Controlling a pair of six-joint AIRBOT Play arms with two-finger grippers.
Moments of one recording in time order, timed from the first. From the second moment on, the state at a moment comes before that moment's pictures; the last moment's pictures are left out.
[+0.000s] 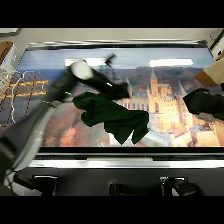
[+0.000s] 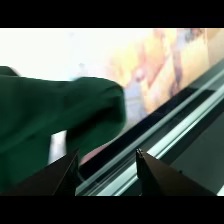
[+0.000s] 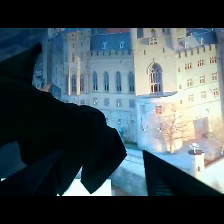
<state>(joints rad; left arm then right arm) -0.58 -1.76 2.02 1.02 -1.33 -1.88 0.18 -0.72 1.40 1.57 -1.44 -1.23</state>
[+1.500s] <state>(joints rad) 0.16 -0.74 0.83 1.08 -1.43 -1.73 -0.08 -1.17 0.59 2.41 -1.06 -1.67</state>
